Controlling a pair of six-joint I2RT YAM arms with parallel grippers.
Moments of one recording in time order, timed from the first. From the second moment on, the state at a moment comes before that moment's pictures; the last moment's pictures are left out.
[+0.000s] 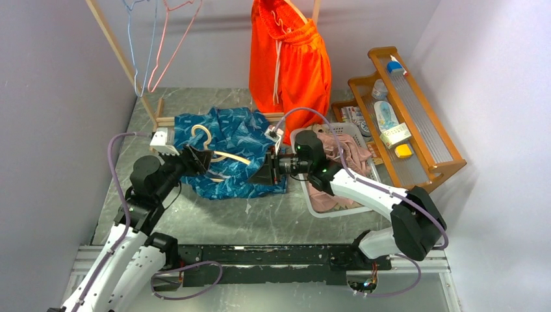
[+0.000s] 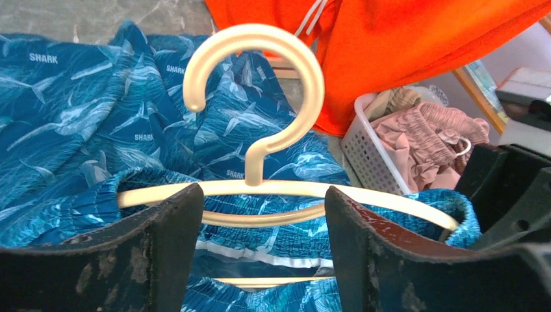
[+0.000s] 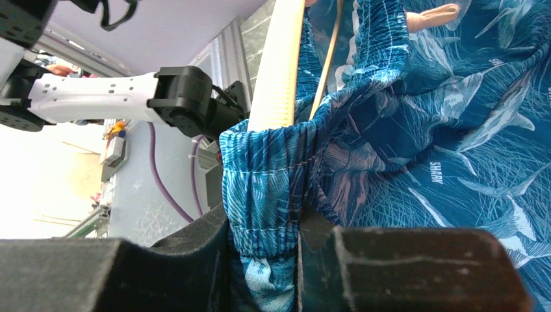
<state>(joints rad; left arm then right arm) -0.31 0.58 0.59 -0.14 0.06 -0.44 0.74 1.37 0.81 0.28 -0.75 0.45</state>
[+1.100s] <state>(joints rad) -0.31 0.62 0.58 -0.09 -0.07 -0.53 0.74 1.41 0.85 0.26 -0.77 0.44</state>
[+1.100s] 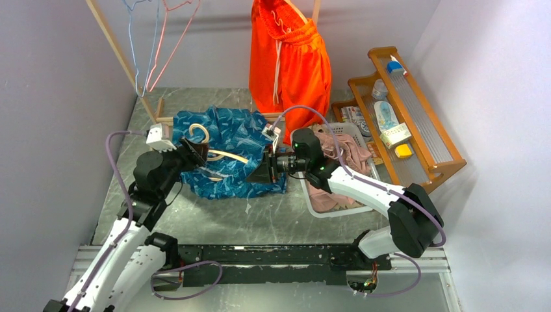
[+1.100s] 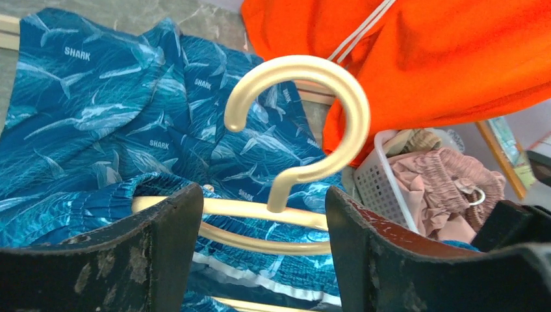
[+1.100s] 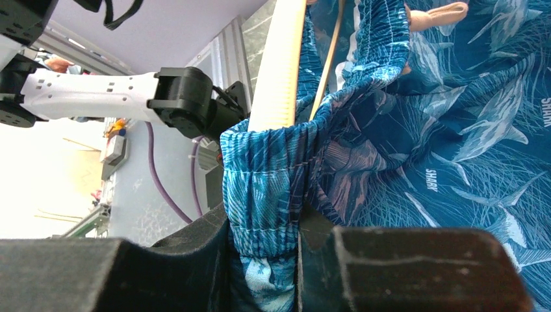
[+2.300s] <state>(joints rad) -0.31 0.75 0.66 -0.05 0.08 -0.43 0.73 1.31 0.87 0.17 -0.81 0.43</state>
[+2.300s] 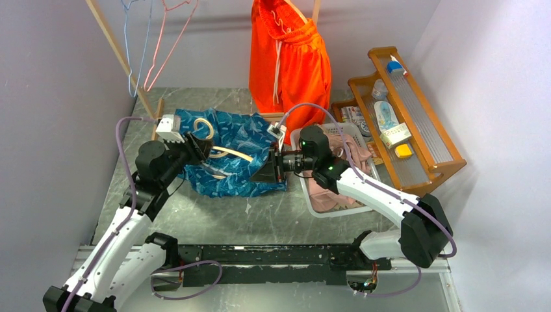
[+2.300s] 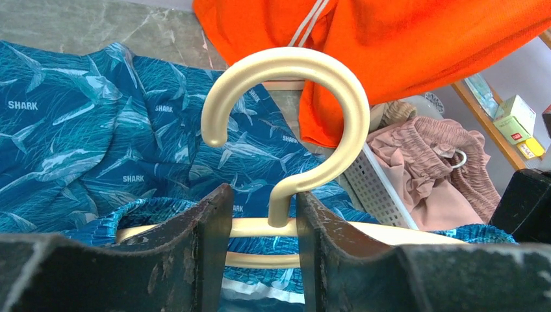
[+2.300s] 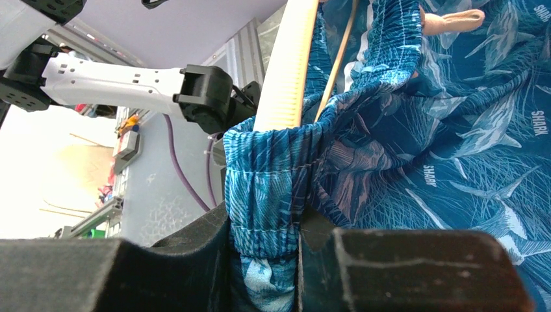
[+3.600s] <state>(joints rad) -0.31 0.59 0.61 -0.17 0.05 -0.33 0.75 1.31 0.97 0.04 -0.74 0.33</state>
